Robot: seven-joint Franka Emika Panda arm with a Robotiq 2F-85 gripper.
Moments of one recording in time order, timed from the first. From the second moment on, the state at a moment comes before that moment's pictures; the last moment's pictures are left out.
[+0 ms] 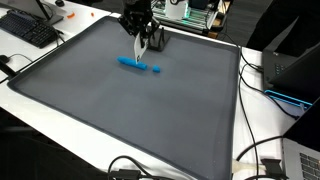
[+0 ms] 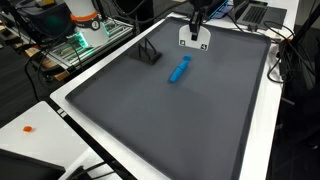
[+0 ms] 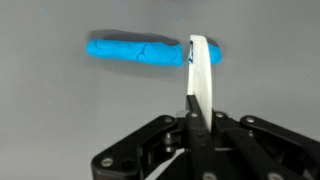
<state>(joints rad) 0.09 0.24 0.07 -2.03 -0.05 2.28 -0.01</state>
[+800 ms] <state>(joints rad) 0.06 0.29 0.05 -2.03 -0.08 2.28 -0.06</state>
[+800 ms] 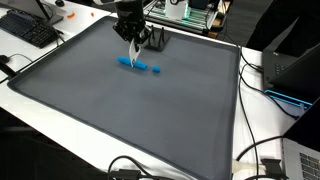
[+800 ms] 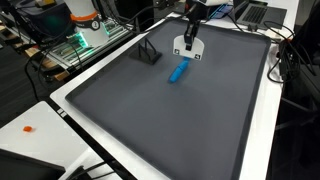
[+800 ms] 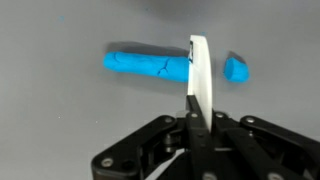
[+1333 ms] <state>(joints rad) 0.06 0.34 0.05 -2.04 -0.08 2.29 -0.06</state>
